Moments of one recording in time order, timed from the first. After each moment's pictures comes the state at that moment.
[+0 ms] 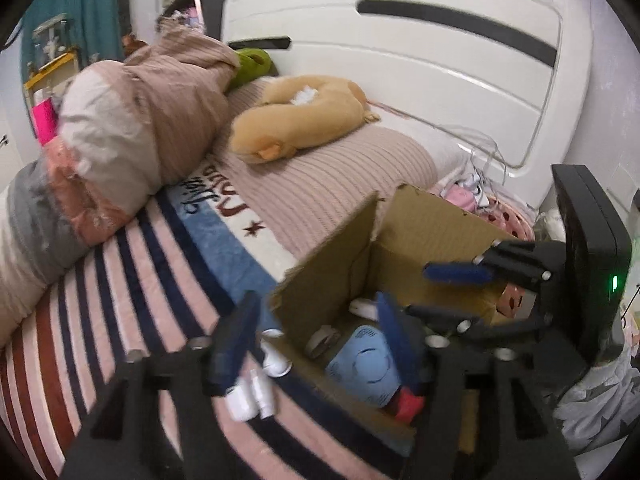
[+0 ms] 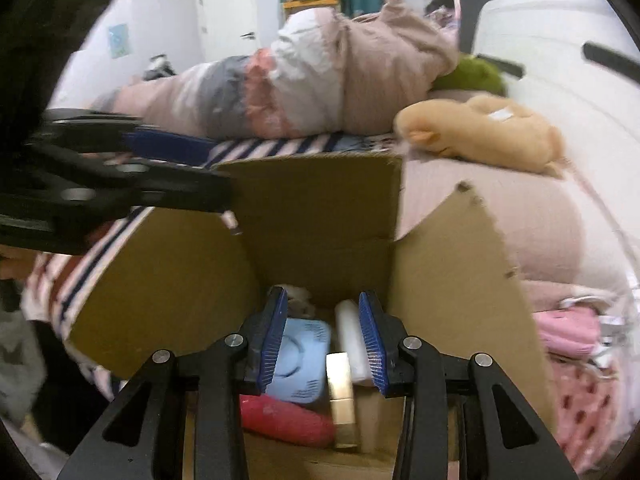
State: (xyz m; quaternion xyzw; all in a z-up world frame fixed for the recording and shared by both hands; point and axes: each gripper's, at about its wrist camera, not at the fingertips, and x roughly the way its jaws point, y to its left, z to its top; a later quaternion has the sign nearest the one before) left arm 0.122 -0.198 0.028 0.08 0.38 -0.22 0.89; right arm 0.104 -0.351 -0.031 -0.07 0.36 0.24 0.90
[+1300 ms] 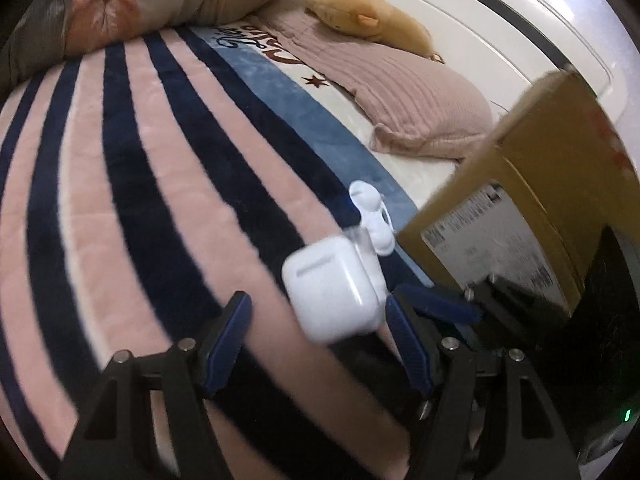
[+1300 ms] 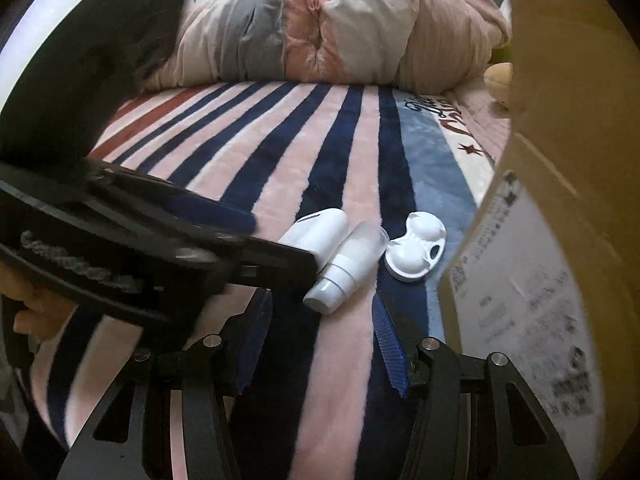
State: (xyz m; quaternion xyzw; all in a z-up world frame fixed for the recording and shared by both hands) left arm 0.166 -0.075 -0.163 -0.09 0.49 -0.28 0.82; right arm 0.097 -0.171 -0.163 -0.11 0.40 0.20 0.89
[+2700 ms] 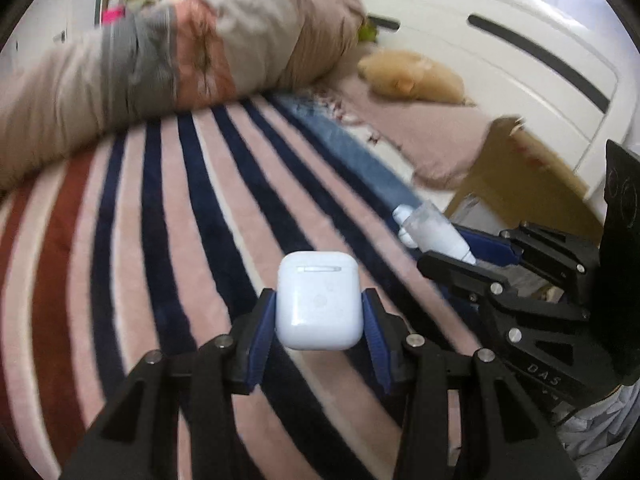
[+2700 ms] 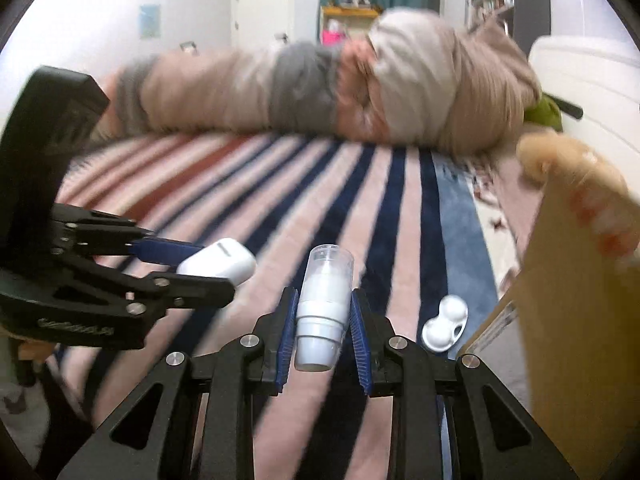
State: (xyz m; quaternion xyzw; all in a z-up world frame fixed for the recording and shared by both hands) left arm 0.062 -0.011 -0.071 -0.03 0.42 -0.15 0.90; right arm 0.055 -0.153 -0.073 -0.10 0.32 0.29 0.90
